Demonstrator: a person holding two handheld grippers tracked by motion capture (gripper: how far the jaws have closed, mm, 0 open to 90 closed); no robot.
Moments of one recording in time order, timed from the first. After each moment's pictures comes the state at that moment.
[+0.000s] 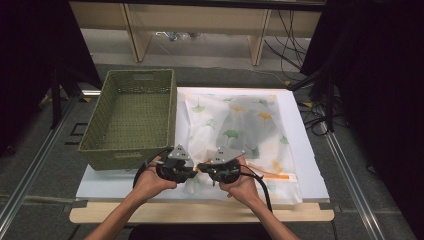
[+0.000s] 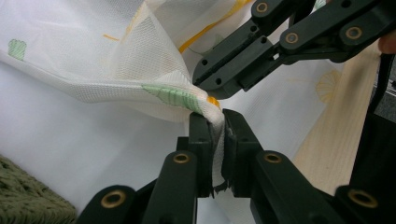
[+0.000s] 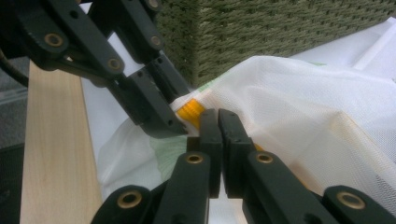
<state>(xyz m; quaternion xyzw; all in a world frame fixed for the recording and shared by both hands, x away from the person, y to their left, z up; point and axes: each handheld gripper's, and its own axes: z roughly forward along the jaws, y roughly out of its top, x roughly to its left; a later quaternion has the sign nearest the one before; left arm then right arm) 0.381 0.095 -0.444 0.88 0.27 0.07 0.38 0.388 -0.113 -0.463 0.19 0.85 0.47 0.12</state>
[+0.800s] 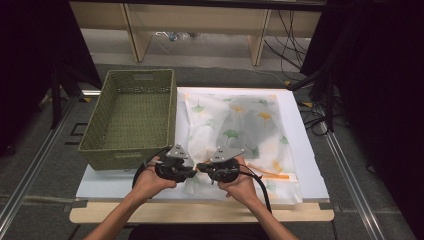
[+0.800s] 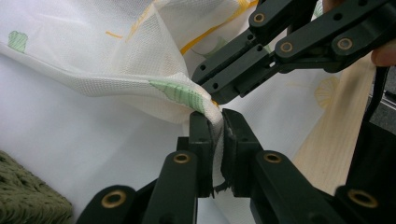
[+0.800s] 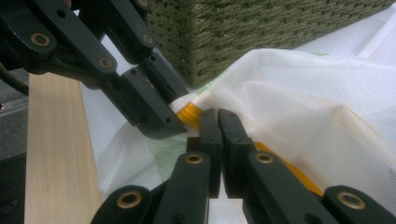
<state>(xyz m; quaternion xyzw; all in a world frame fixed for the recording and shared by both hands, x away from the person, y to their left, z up) 0.382 0.097 -0.445 0.87 0.29 0.06 0.39 0.390 -0.111 -0.467 0.21 0.85 0.47 0.10</state>
